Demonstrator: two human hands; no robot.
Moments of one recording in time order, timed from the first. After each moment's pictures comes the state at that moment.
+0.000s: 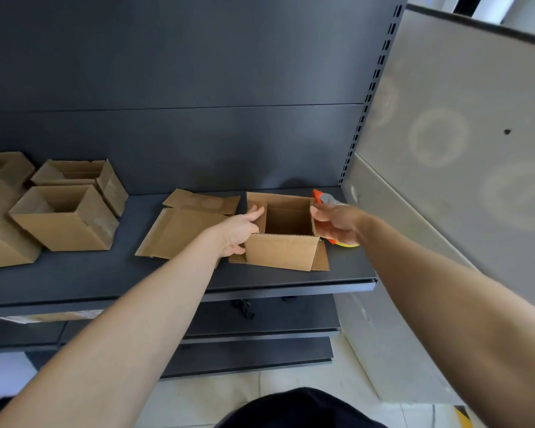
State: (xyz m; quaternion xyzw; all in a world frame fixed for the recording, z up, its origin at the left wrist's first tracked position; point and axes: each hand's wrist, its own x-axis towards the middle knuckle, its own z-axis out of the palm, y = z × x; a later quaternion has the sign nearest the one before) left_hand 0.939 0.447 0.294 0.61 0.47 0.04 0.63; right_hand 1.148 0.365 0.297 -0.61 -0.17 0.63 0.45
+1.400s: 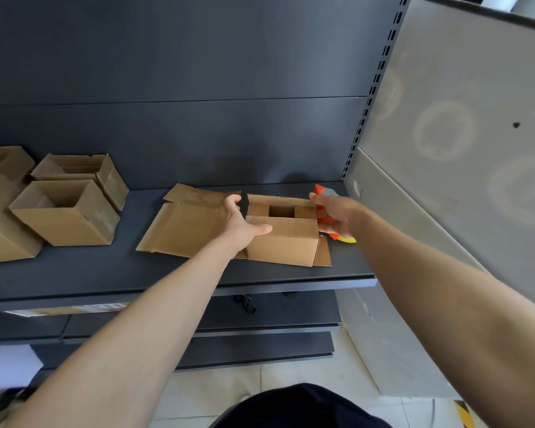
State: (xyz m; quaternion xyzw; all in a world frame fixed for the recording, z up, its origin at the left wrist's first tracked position) left_hand 0.944 0.439 0.274 0.64 0.55 0.21 0.49; right_hand 1.140 0.380 0.295 -0.70 -0.13 0.54 0.46
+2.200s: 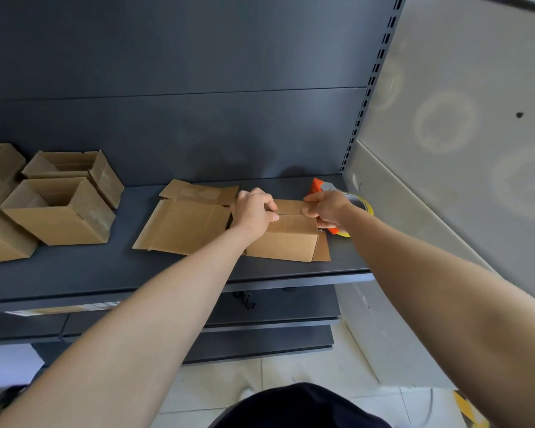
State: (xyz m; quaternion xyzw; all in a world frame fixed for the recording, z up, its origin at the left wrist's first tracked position) left_hand 0.974 0.447 0.270 0.81 0.48 0.16 0.30; right_hand 1.138 0.385 0.283 -0.78 -0.27 0.45 0.33
